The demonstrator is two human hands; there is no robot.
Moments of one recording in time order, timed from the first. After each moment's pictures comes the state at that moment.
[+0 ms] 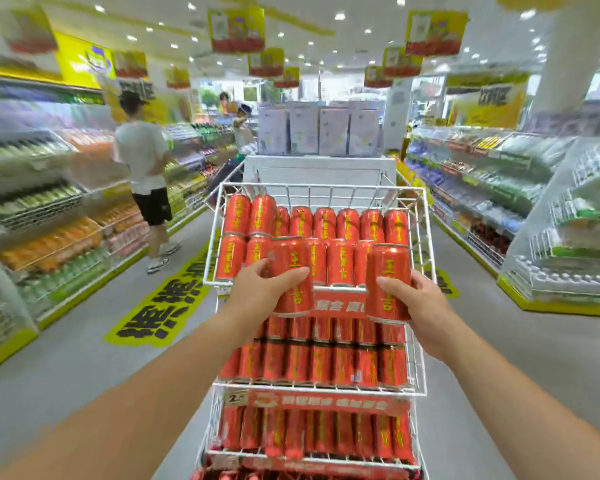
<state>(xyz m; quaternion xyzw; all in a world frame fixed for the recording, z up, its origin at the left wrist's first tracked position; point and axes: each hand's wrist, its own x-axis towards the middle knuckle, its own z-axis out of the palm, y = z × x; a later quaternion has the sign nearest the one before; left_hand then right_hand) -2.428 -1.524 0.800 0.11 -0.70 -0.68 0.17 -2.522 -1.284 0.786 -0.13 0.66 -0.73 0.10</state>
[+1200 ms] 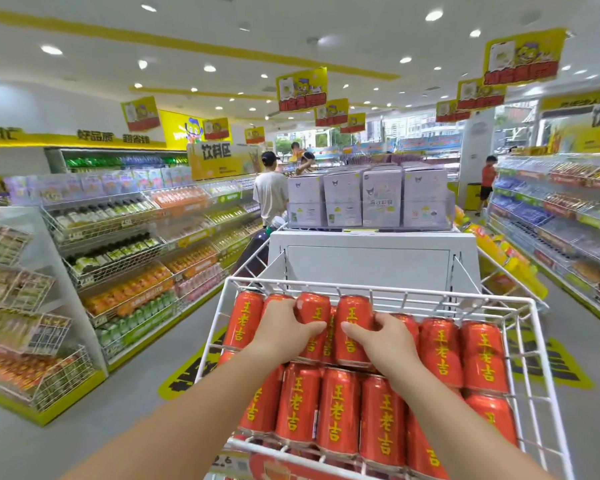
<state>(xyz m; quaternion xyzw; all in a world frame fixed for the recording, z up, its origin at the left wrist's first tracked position) -2.679 -1.616 0.847 0.23 -0.89 -0.31 0.23 -2.788 -1.459 0.803 -0.17 0.80 -0.57 0.05</state>
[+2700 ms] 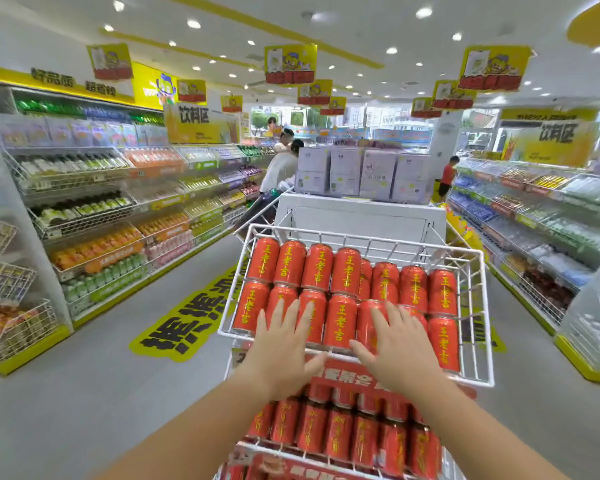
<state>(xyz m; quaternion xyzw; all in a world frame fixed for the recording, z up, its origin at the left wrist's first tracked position) -2.520 -1.573 0.772 0.10 -0.98 0.01 0.14 -2.626 -1.381 0.792 -0.29 0.94 -0.05 -0.15</state>
